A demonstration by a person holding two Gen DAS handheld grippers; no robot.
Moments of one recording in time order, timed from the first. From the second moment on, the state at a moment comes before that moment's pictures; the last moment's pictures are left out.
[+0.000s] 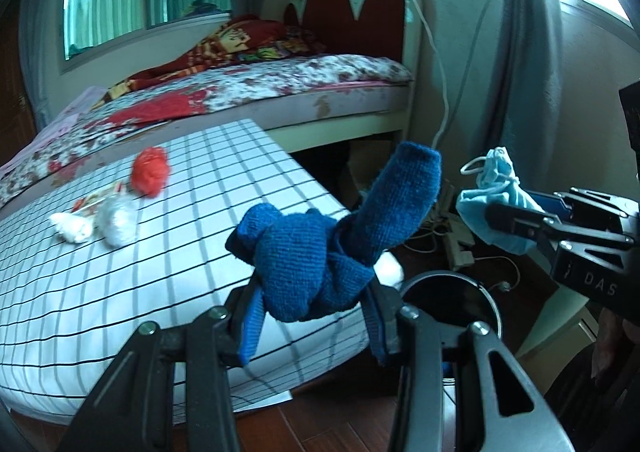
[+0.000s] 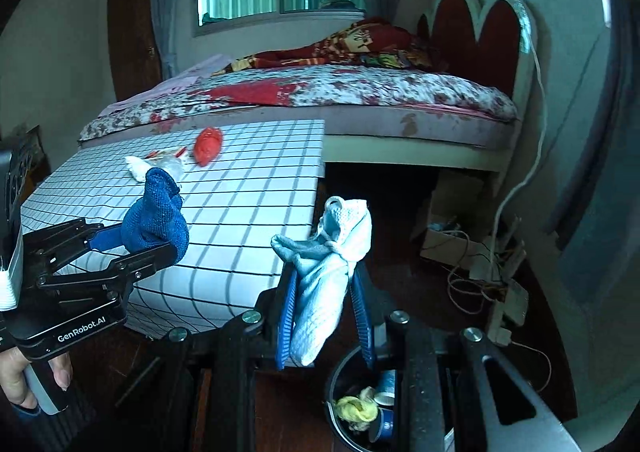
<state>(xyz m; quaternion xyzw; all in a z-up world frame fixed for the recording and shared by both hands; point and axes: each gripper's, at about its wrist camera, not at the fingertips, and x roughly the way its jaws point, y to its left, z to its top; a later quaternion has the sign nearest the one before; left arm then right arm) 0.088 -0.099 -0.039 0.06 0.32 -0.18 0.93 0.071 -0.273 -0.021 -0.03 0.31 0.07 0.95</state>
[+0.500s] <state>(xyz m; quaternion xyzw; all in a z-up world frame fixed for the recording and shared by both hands) 0.080 -0.174 -0.068 0.09 0.35 -0.26 0.90 0.047 -0.341 -0.045 -0.01 0.34 0.02 0.94</state>
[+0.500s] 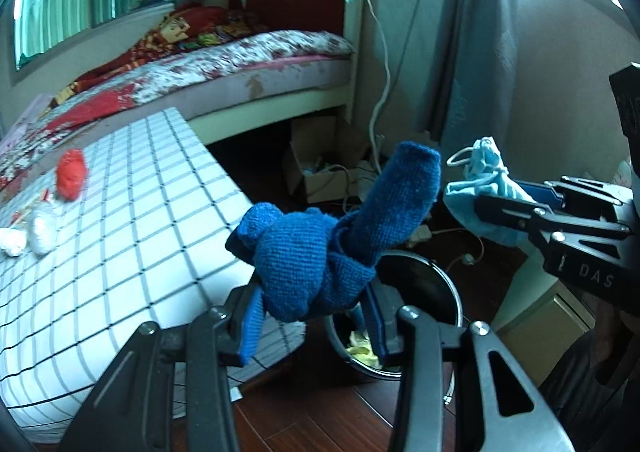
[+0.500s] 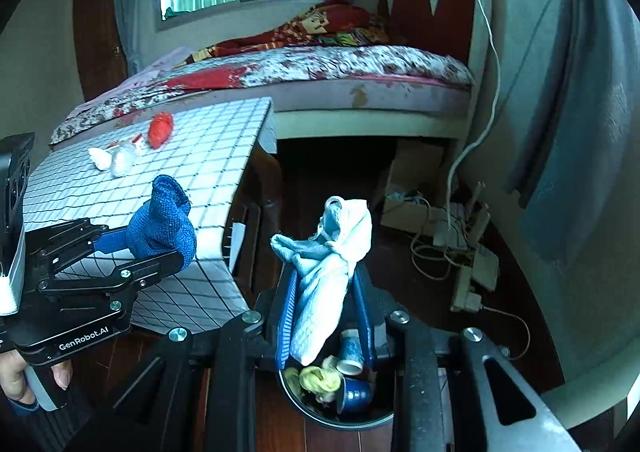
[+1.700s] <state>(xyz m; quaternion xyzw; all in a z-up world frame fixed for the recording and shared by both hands) 0.122 -0.267 -0.200 0.11 0.51 -0.31 0.79 0.081 -0.405 -0.182 -0.01 0.51 0.03 0.86</state>
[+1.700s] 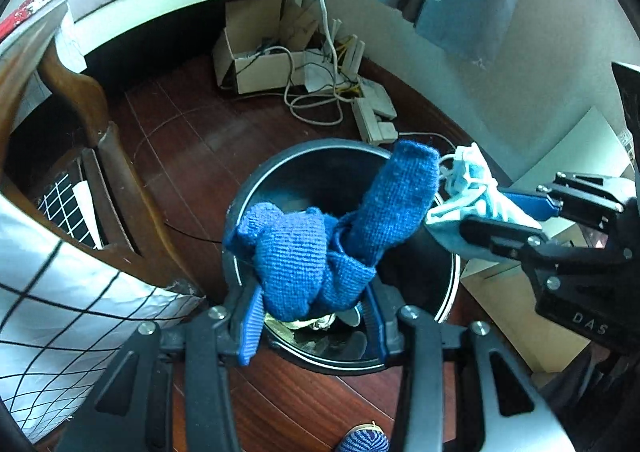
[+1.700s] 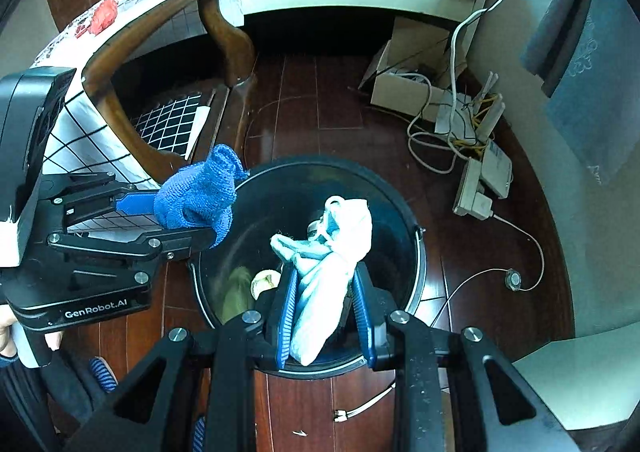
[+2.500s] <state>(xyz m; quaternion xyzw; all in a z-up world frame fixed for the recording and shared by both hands) 0.116 -0.254 -0.215 0.13 0.50 -0.24 0.82 0.082 -0.429 -0.213 -0.03 0.56 -0.04 0.82</state>
